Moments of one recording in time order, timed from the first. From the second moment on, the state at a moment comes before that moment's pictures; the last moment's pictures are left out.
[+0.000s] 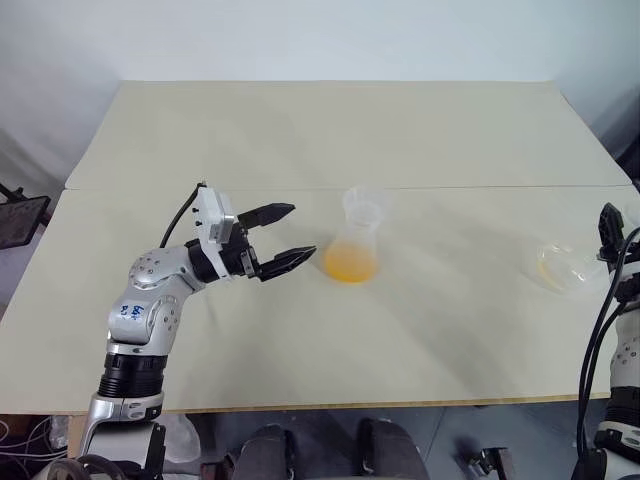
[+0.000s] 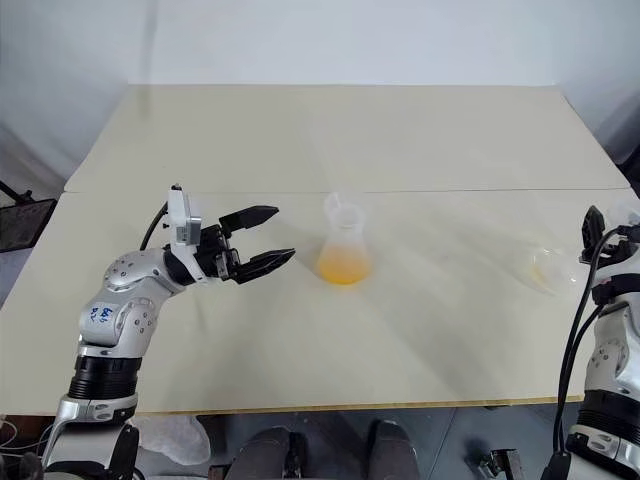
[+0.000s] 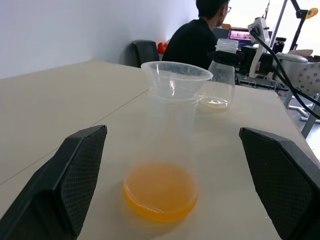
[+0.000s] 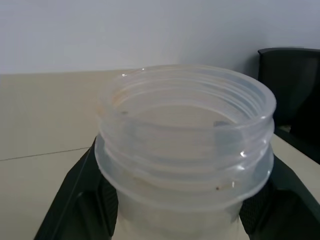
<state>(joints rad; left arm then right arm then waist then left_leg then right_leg) -0.47 0.44 0.08 -0.07 -0.53 0.32 -0.94 -0.30 -0.60 -0.60 0.27 0.46 0.04 0.29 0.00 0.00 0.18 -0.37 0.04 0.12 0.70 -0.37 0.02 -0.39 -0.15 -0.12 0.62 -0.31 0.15</state>
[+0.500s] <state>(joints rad) -0.47 0.45 0.08 -0.07 -0.53 0.33 -0.94 -0.33 -0.66 -0.68 0.18 0.53 0.10 0.27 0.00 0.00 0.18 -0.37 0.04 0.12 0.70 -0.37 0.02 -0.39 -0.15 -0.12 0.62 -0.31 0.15</state>
